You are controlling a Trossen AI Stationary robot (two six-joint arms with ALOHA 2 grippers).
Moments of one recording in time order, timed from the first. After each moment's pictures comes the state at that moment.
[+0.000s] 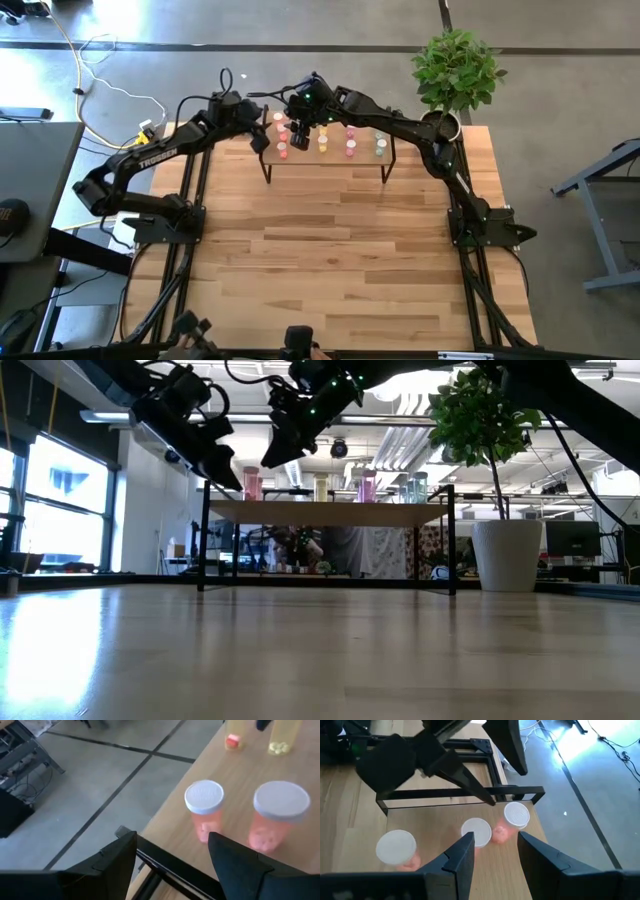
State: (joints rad) left arm 0.95 1.23 0.83 -0.12 0.01 0.37; right arm -0.41 2.27 2.35 -0.72 -0.06 -0.31
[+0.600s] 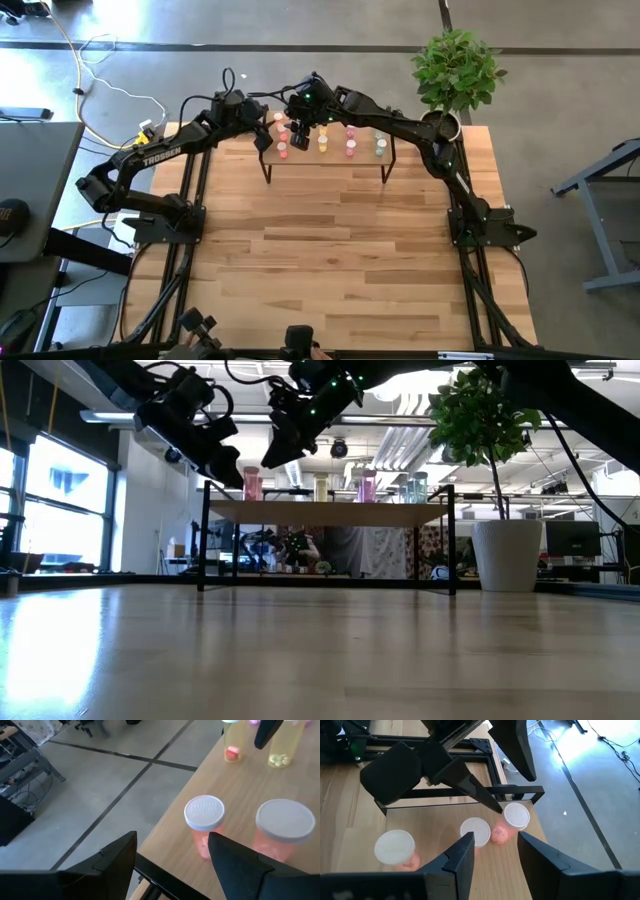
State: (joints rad) left arm 0.94 1.27 0.83 -0.05 0.01 0.37; right arm -0.41 2.27 2.35 -0.72 -0.06 -0.31
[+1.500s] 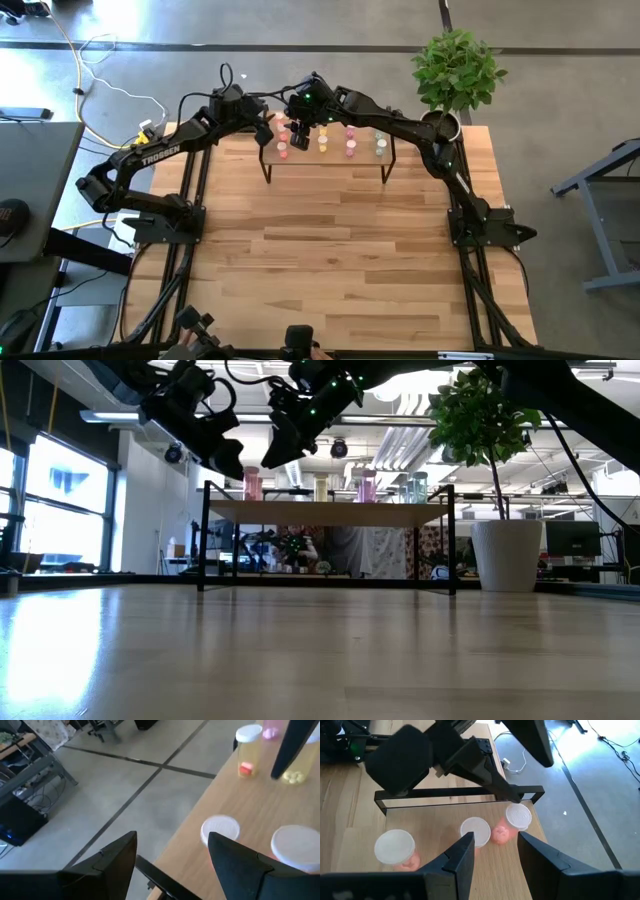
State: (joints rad) left arm 0.94 1.26 0.87 -0.05 -0.03 0.37; right arm -0.41 2.27 2.35 -0.72 -0.06 -0.32
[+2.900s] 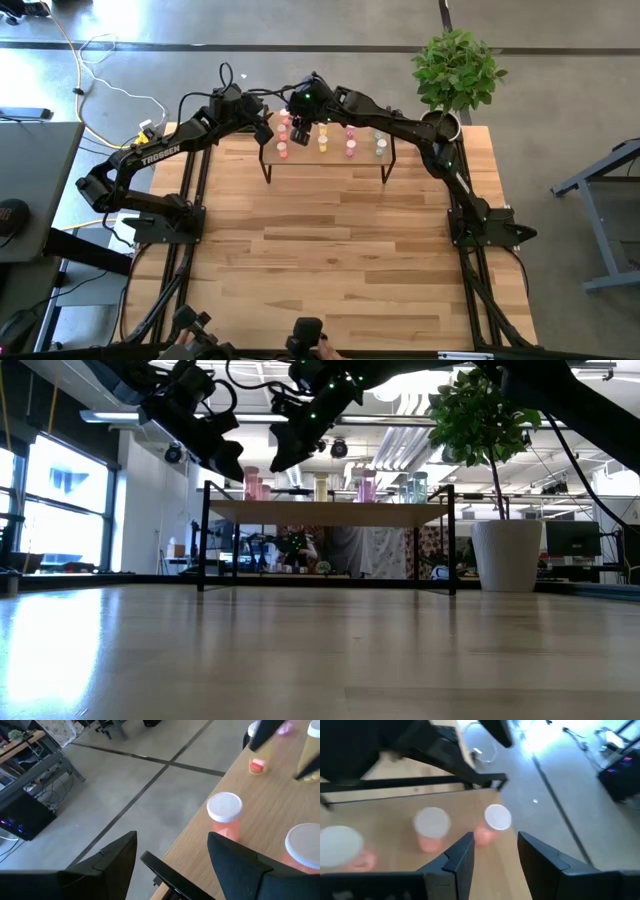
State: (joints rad) left arm 0.94 1.26 0.87 -0.05 -0.08 0.37; right arm -0.42 2.27 2.35 -0.72 0.10 -0.31
